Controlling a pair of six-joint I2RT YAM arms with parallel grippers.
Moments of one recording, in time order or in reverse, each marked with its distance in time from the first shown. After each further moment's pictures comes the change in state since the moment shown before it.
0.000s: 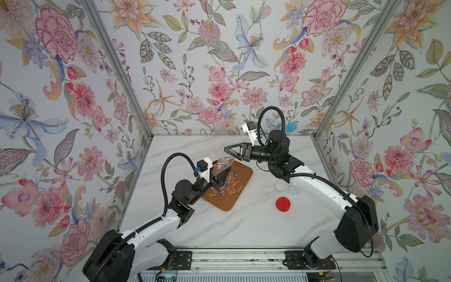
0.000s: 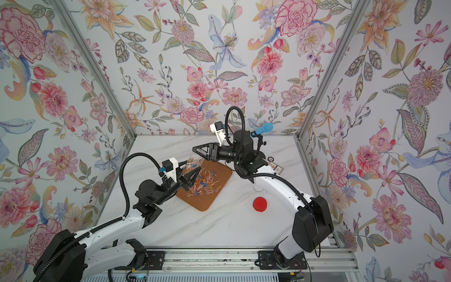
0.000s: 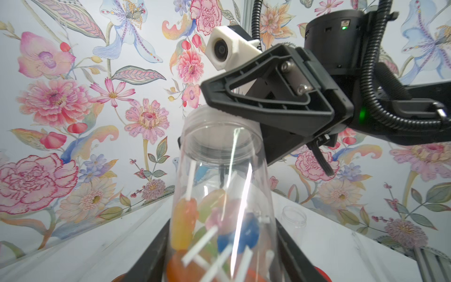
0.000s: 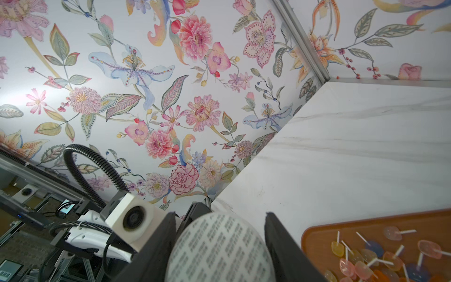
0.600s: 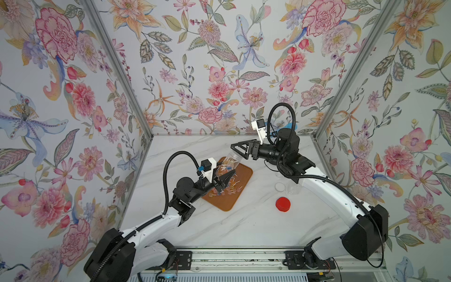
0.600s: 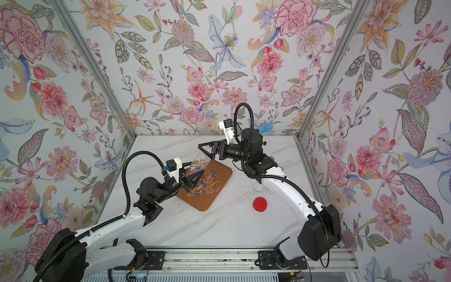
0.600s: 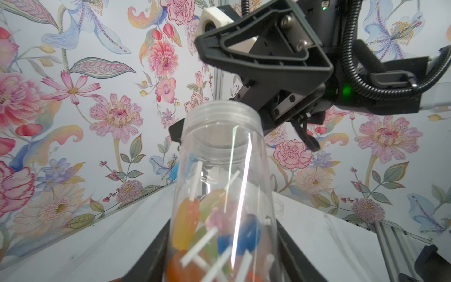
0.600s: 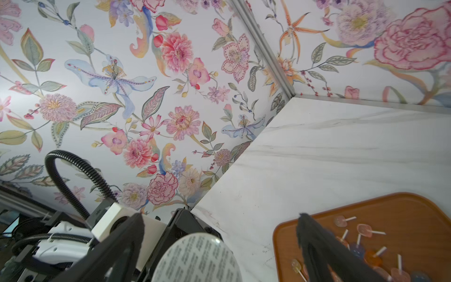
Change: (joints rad) left arm -0.003 -0.004 0.035 -0.098 0.034 0.064; right arm -0.053 -0.100 0.001 -0.177 0.174 -0.064
